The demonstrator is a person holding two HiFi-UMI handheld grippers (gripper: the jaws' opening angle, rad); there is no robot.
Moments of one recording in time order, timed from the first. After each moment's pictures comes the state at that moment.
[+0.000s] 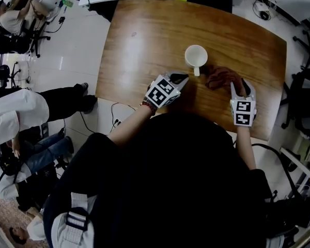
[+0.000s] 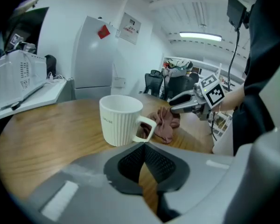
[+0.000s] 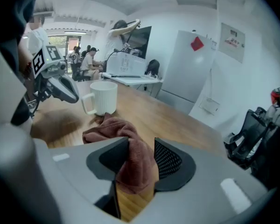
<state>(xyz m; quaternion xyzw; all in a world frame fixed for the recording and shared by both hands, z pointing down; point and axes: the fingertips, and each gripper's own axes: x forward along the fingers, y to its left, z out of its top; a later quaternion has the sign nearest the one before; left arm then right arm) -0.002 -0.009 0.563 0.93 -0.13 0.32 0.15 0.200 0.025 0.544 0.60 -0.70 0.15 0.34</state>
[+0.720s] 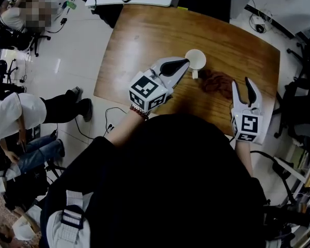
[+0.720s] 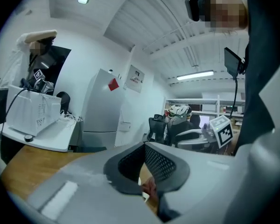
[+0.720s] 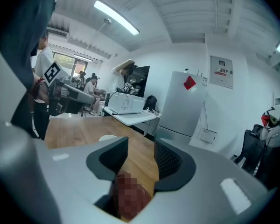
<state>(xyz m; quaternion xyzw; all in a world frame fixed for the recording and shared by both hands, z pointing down) -0.012 -0.034 0.359 0.97 -0.20 0.05 0.11 0.156 0.027 0.383 0.63 -0.75 0.02 0.20</state>
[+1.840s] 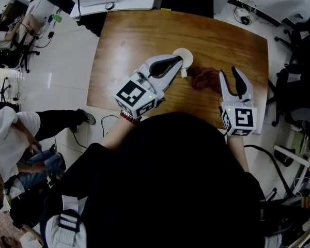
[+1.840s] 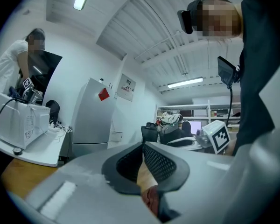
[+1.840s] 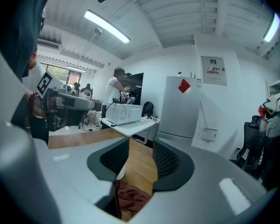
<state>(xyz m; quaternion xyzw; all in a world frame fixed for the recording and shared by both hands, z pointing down) 0.001 -0.019 0.307 0.98 -0.16 0.01 0.07 0.137 0.022 0.343 0.65 -0.75 0.03 0.13</state>
